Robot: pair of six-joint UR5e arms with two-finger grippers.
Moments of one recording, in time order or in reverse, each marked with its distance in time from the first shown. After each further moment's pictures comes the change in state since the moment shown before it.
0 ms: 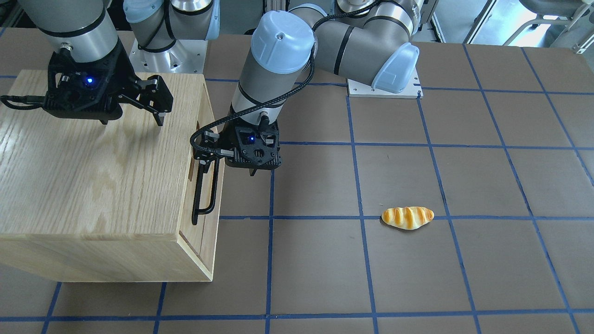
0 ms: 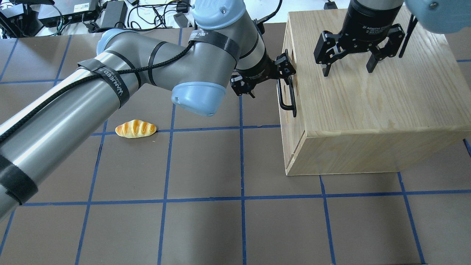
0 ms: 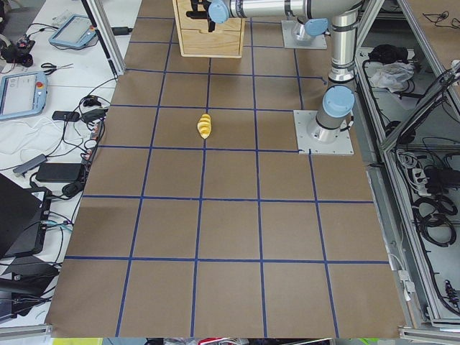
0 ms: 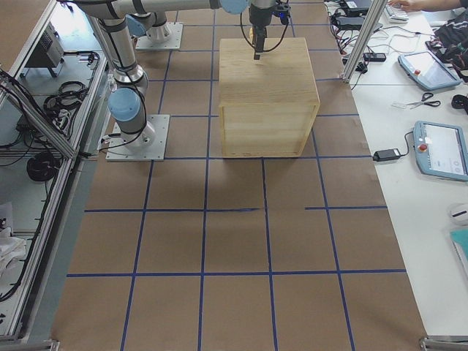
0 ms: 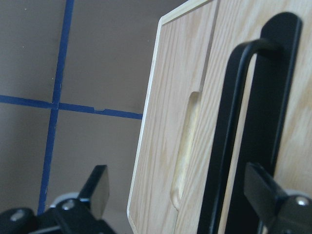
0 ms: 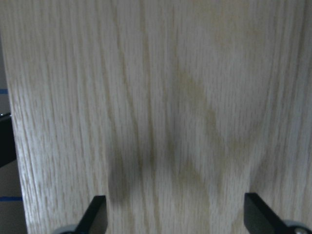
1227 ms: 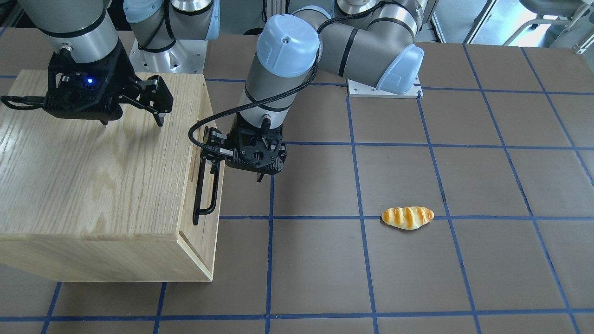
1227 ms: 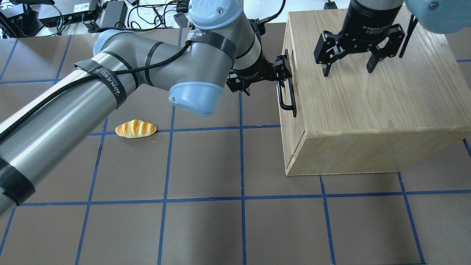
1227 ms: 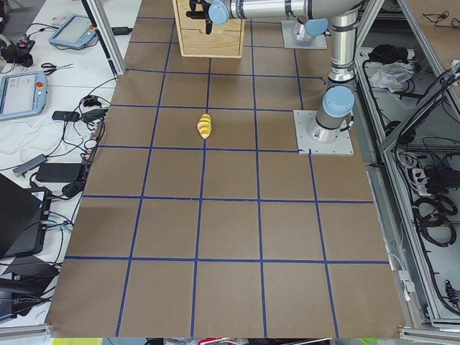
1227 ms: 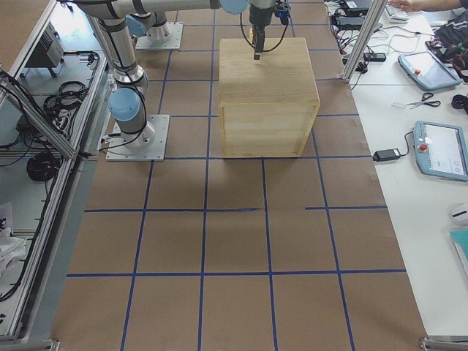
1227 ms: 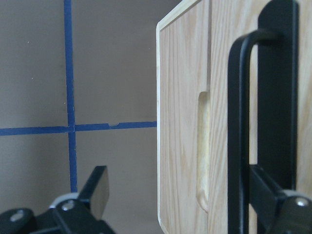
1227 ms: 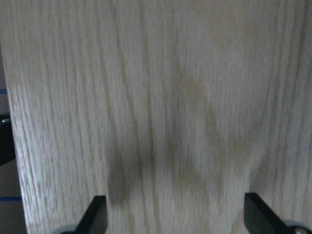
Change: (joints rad) left arm 0.017 -0.001 -0.009 -0.004 0.021 0.161; right arm 0.000 0.000 0.001 0.000 0.000 0.001
